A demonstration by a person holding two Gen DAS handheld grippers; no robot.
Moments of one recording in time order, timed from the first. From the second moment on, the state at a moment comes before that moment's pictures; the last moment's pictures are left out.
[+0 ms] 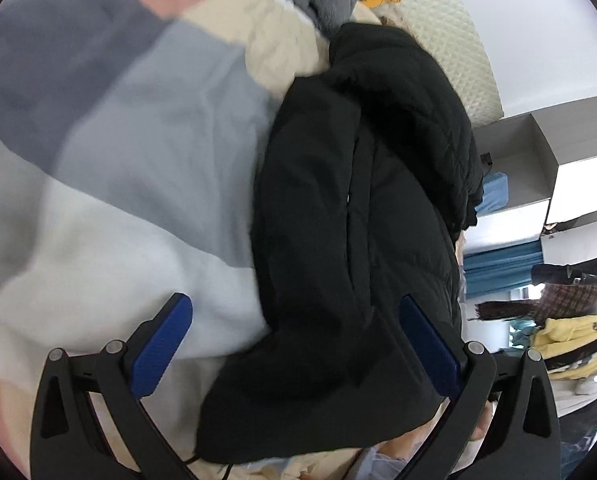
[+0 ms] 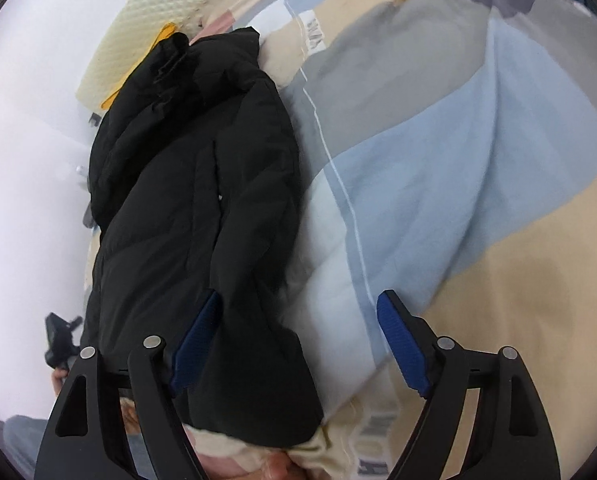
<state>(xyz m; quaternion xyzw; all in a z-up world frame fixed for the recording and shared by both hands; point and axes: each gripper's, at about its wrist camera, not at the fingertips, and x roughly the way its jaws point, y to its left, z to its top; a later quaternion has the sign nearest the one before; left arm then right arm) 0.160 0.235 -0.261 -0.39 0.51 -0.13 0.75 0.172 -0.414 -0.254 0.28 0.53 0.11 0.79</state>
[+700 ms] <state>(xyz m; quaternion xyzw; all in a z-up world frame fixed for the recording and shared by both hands) 0.171 0.191 -0.270 -0.38 0.55 -0.21 0.72 0.192 -0.363 -0.258 0.25 0.54 0.19 0.78</state>
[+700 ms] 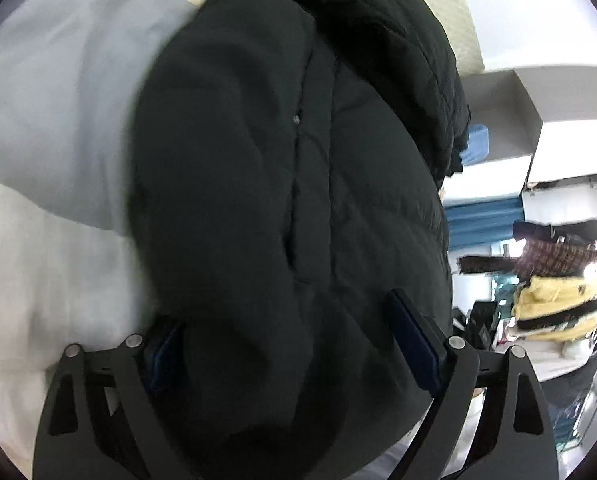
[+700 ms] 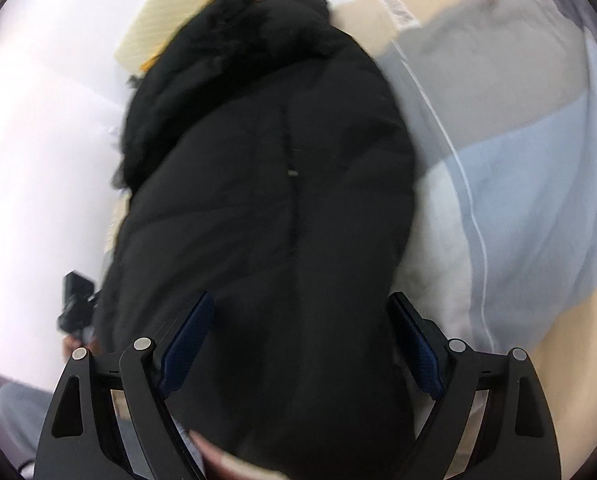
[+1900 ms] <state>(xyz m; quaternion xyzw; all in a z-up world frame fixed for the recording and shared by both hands) 0.126 0.220 -0.092 -0.43 0.42 -0.17 0.78 0.112 -0.376 -0.064 0.35 0.25 0.26 0.86</state>
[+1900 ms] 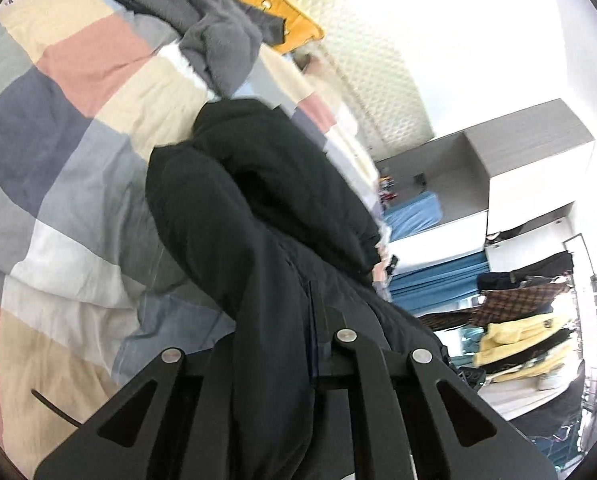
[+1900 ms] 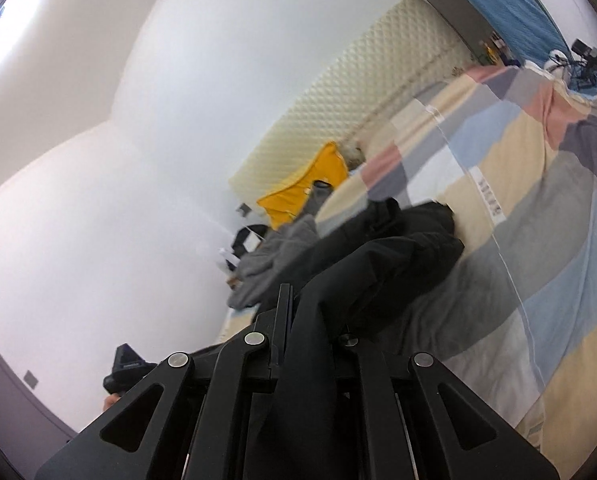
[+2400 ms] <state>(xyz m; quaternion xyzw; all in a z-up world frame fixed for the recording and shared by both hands) 0.101 0.249 -0.019 -0.39 0.40 -0.18 0.81 0.083 -0.383 0.021 0.34 0.26 0.30 0.85</state>
